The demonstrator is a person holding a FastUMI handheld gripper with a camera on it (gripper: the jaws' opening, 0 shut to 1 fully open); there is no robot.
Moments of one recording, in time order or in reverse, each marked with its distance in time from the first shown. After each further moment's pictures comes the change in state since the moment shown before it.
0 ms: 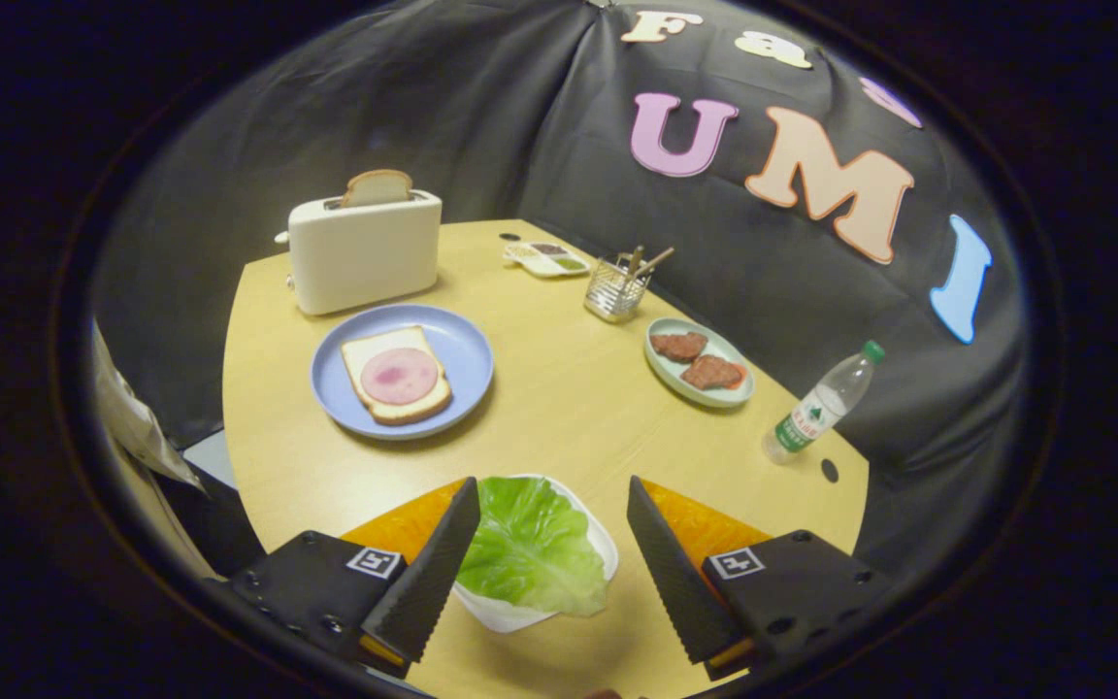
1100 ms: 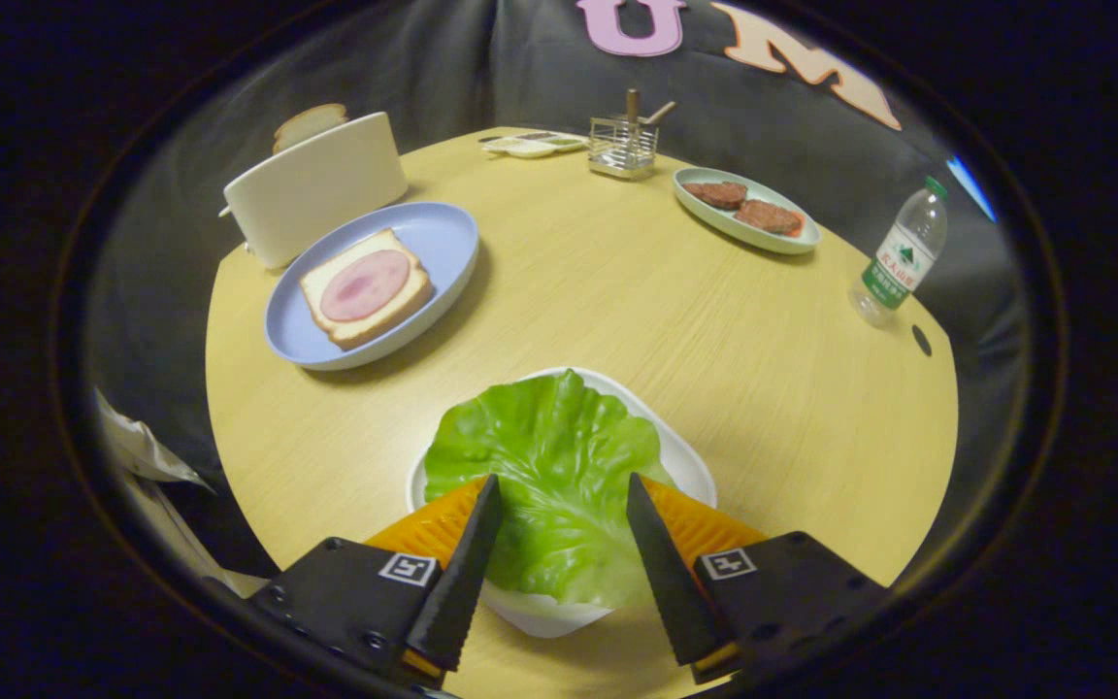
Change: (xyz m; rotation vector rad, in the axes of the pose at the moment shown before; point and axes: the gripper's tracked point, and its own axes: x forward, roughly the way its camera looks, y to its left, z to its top) arm 0.057 0.032 -0.087 0.255 0.300 0.094
